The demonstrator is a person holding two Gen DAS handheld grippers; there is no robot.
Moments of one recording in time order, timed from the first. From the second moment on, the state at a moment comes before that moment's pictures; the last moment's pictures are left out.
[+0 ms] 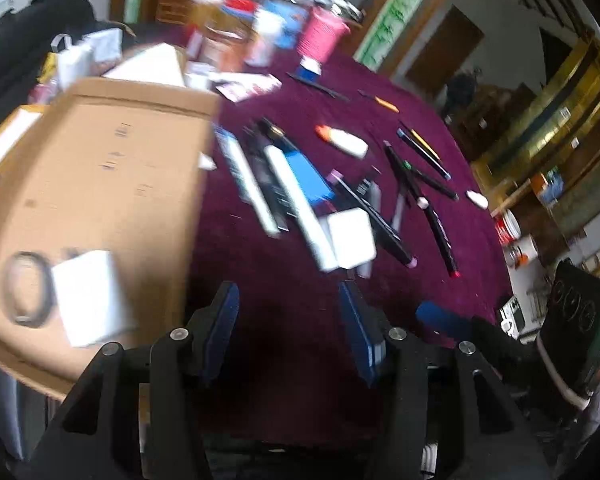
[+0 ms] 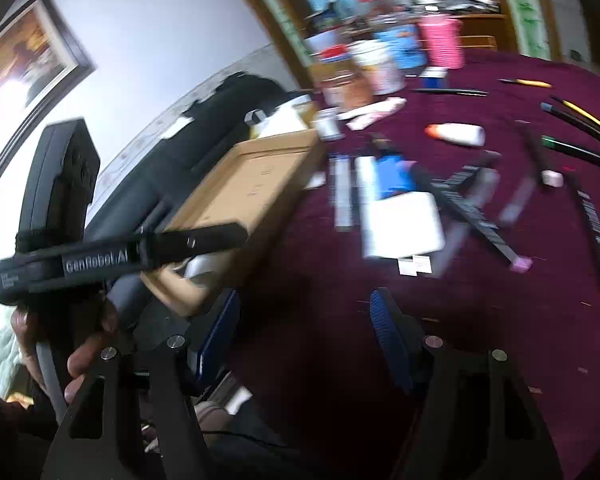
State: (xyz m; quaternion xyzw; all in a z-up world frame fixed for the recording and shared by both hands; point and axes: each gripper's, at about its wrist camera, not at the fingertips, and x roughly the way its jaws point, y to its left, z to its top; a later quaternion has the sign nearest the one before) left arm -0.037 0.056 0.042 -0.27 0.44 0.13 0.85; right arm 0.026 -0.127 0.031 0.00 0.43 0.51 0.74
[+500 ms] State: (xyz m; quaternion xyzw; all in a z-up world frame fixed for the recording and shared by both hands) left arm -0.001 0.036 0.022 -0.29 0.46 0.13 0.83; right arm 0.120 -0.112 0.016 -0.04 0.47 0.46 0.76
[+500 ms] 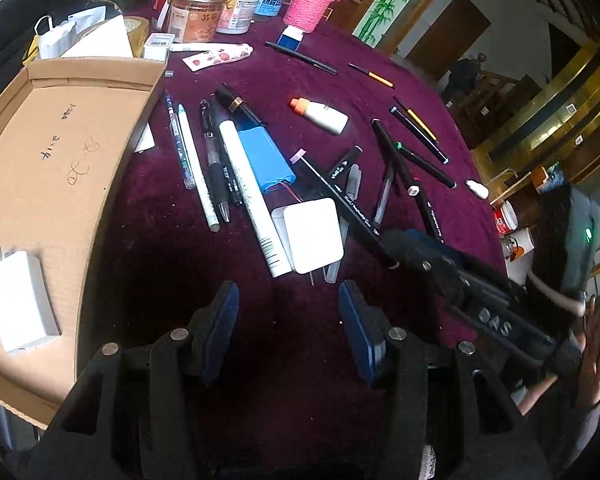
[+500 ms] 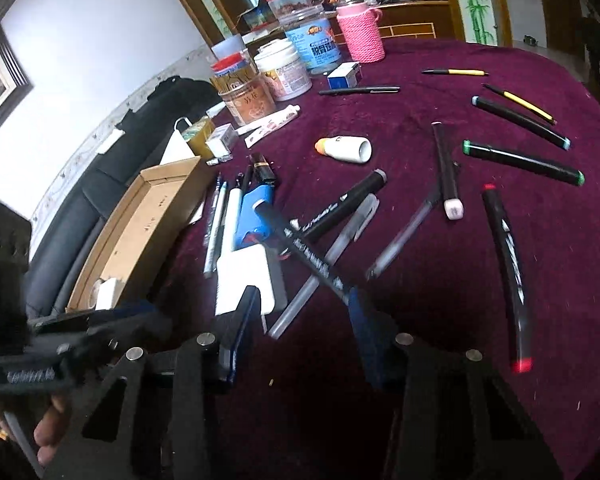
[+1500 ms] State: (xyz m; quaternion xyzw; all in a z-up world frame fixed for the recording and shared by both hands) left arm 0.058 0.025 0.012 -0.25 0.49 0.13 0.83; right arm 0.107 -0.148 -0.014 -0.02 0.49 0.37 0.79
